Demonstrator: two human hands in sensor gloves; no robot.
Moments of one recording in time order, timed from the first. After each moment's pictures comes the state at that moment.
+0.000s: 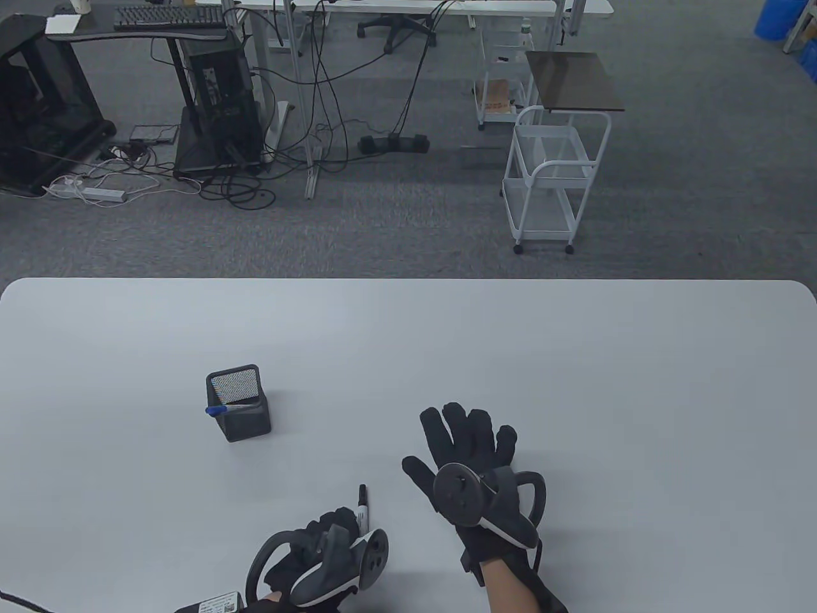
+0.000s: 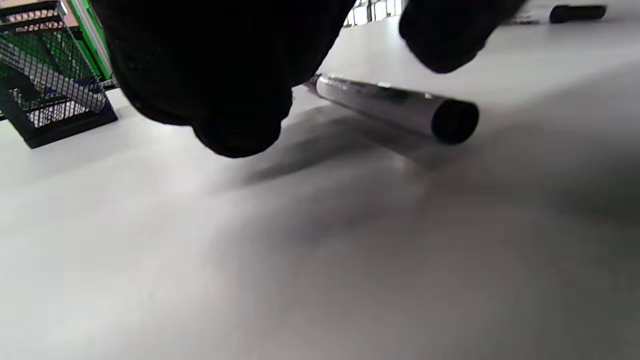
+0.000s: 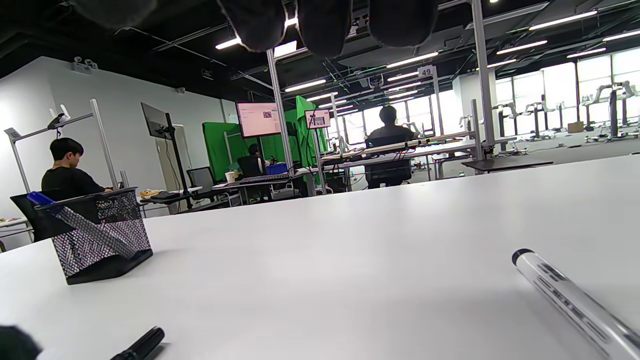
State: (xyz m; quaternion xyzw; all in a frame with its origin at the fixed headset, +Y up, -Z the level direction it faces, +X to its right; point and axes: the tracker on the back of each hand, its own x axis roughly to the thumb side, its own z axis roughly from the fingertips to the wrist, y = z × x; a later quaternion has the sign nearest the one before) left_hand -0.111 -0.746 -0.244 -0.12 -0.10 -0.14 0.98; right_hand 0.067 -0.670 -0.296 0.13 -0.09 0.98 0.10
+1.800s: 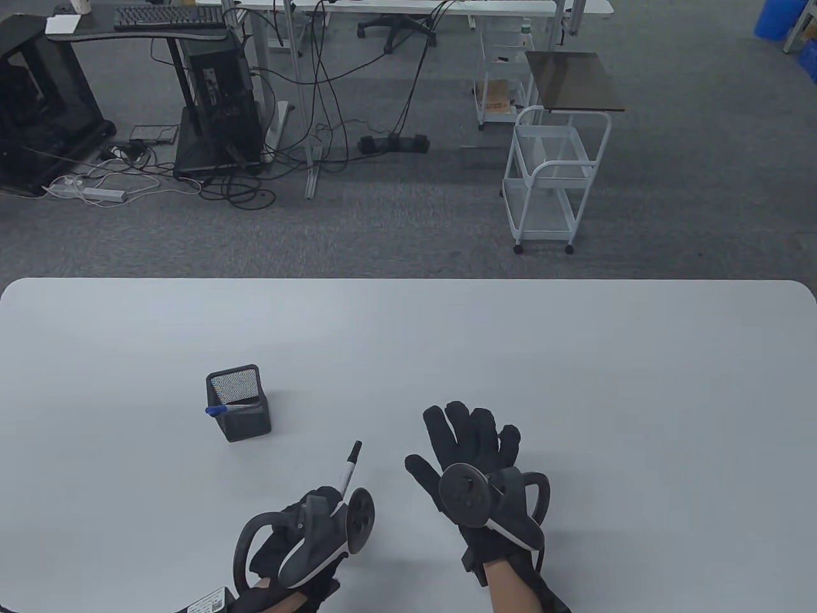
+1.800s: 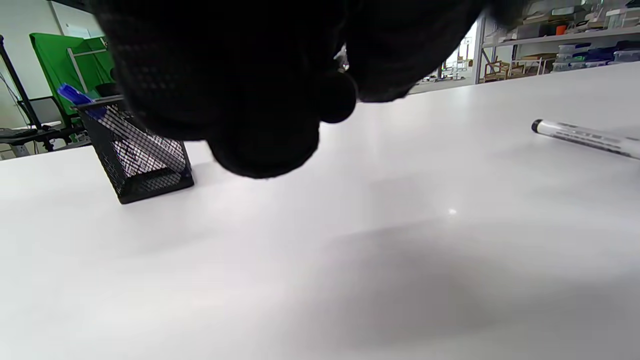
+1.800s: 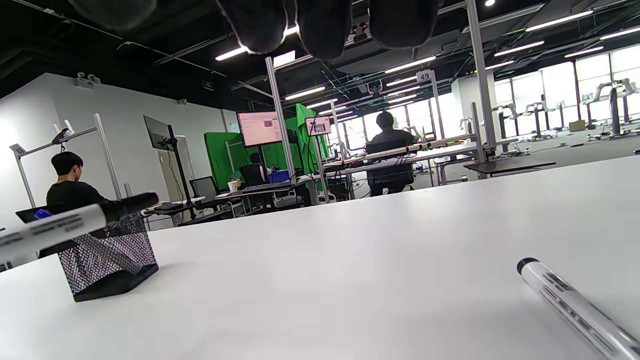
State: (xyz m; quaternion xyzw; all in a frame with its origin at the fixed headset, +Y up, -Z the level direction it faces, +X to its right) left_hand -0.131 -0.675 -0.258 -0.06 -0.02 -0.08 1.00; right_hand 0.072 -0.666 -0.294 0.13 -0.10 0.98 0.12
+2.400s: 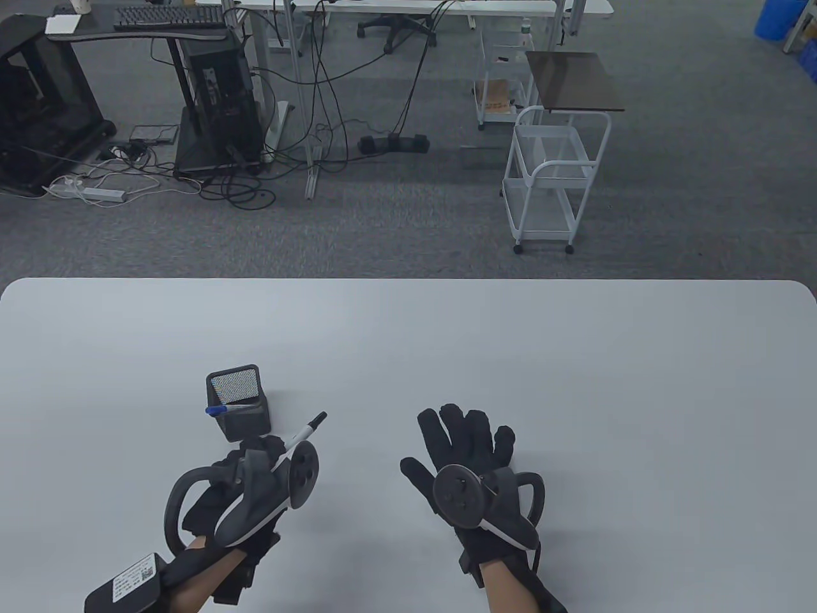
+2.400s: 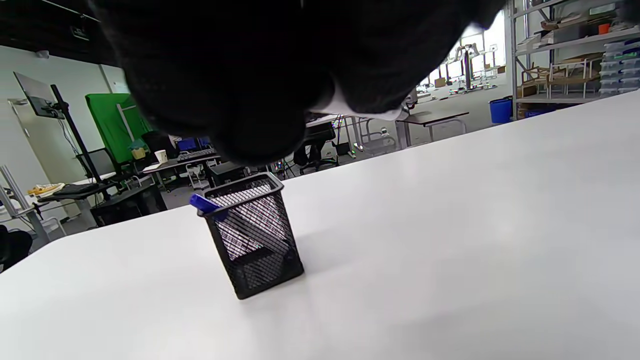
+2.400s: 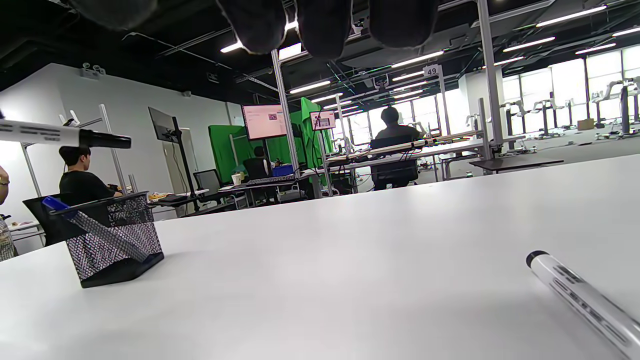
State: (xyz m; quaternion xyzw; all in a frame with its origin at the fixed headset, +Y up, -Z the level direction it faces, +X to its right) left_hand -0.191 -0.607 -0.286 -0.01 0.02 -0.13 0.99; right_hand 0.064 -0.667 -0.293 0.14 -0.09 0.98 0.11
